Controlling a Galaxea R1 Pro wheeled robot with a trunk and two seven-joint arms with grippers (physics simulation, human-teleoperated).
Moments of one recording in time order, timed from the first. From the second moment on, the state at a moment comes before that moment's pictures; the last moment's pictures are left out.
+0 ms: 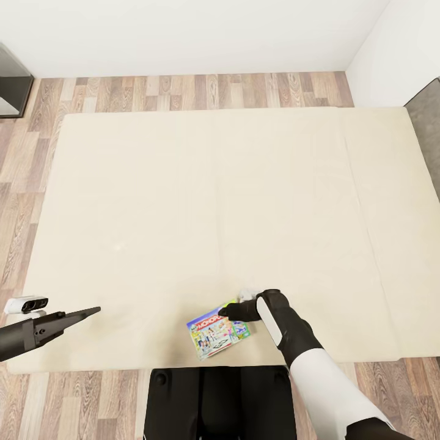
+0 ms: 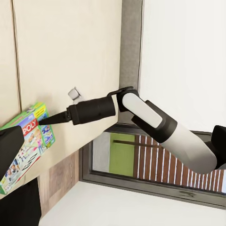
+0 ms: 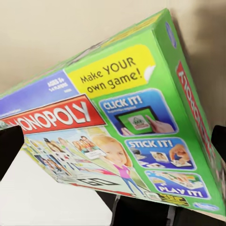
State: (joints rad) left arm -0.28 0.44 0.44 -1.47 0.37 0.97 -1.57; right arm -0.76 0.17 0.13 -0.82 -0.23 0.91 0.10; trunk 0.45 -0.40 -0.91
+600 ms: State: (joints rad) left arm -0.28 0.44 0.44 -1.47 0.37 0.97 -1.57; right arm -0.76 0.17 0.14 -0.81 -0.22 0.94 0.10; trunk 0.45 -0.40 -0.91
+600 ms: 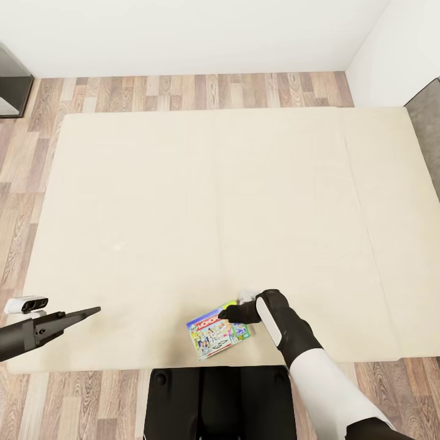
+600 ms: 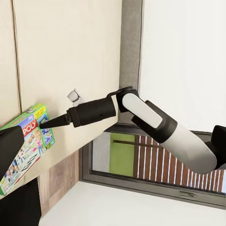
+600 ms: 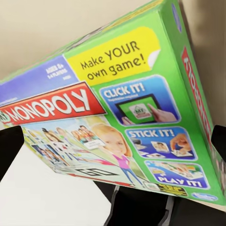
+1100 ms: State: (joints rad) left arm -0.28 0.44 0.44 -1.47 0.37 0.97 -1.57; right arm -0.76 0.17 0.14 -0.76 -0.22 0.93 0.10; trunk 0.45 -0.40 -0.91
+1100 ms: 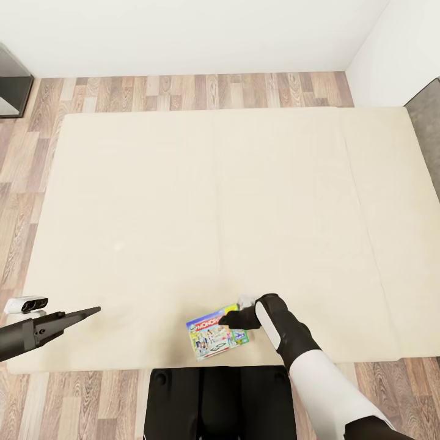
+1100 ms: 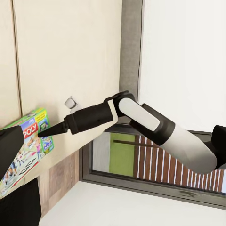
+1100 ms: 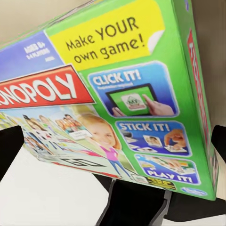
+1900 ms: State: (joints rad) left arm -0.28 0.44 0.44 -1.47 0.37 0.97 -1.57; right arm -0.76 0.17 0.14 -0.75 -0.24 0.94 0.12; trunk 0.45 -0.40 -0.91
